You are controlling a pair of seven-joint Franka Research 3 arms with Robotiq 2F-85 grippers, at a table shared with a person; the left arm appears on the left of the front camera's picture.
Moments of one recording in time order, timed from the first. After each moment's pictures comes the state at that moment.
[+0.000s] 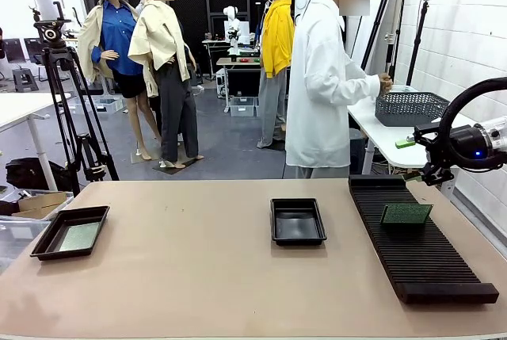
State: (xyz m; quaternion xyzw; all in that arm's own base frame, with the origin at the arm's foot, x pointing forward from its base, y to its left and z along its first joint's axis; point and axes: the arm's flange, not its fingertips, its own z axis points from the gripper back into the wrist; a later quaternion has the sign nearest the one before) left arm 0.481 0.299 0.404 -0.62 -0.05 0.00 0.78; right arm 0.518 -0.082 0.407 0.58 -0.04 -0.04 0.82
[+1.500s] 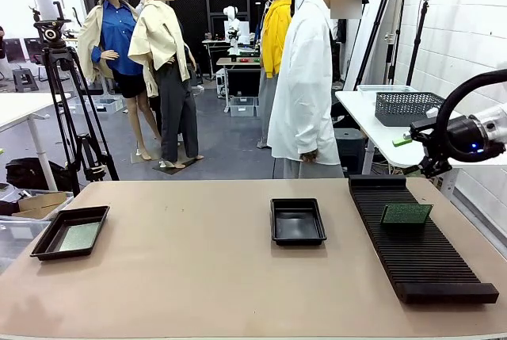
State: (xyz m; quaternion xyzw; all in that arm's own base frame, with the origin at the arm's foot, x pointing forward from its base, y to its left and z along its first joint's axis) left arm 0.482 0.297 0.407 -0.62 -0.05 0.00 0.78; right arm 0.537 -0.074 0.432 0.52 -0.06 0.03 0.85
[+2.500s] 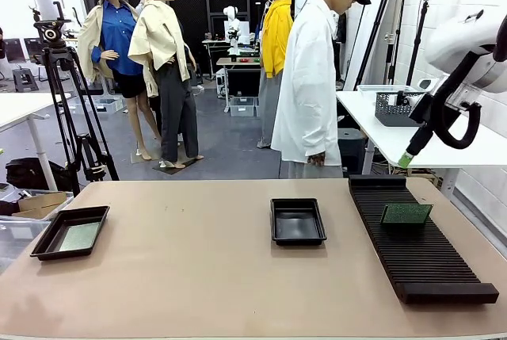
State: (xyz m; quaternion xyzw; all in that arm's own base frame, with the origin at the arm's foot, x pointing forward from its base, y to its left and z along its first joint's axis) left arm 0.482 0.297 0.407 -0.62 -0.05 0.00 0.78; right arm 0.585 -0.032 0.473 0.18 -0.11 0.47 0.86
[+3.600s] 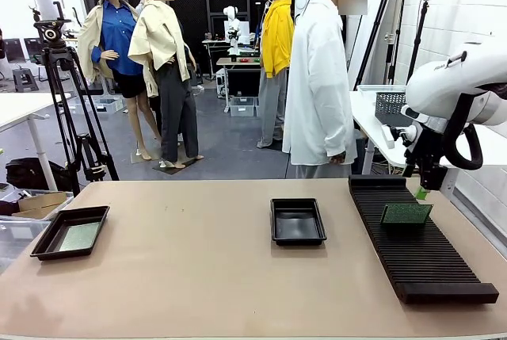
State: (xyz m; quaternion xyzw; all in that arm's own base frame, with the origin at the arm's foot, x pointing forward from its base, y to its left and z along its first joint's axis) left arm 0.482 0.297 0.407 -0.62 -0.05 0.00 0.78; right arm 0.536 -0.006 0.433 0.02 -0.09 0.68 0.72
